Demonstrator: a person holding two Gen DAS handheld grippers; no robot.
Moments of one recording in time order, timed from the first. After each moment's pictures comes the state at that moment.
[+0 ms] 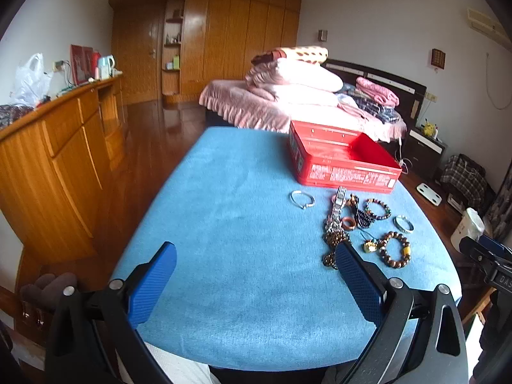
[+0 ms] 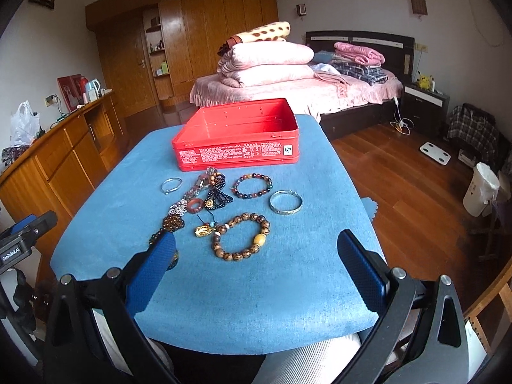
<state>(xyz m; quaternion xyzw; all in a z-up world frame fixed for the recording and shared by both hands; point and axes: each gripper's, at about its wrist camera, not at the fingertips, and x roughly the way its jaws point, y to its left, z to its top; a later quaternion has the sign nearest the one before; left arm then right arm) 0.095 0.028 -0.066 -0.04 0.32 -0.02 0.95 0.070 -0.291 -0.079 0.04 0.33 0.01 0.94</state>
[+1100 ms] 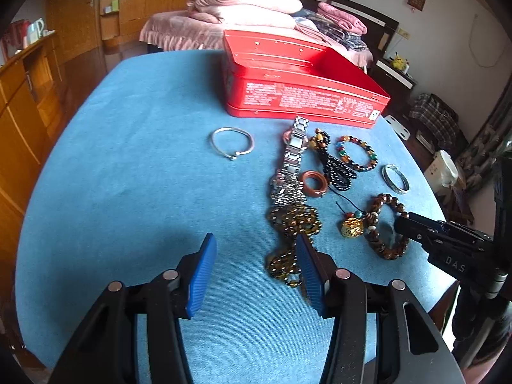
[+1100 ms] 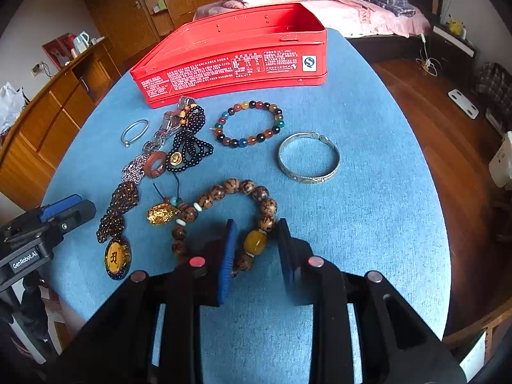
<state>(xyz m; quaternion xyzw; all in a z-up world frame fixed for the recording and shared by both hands) 0.201 -0.041 -0.130 -0.02 0.48 -0.15 0.87 0.175 -0.297 -0.156 0.06 0.49 0.06 0.87</state>
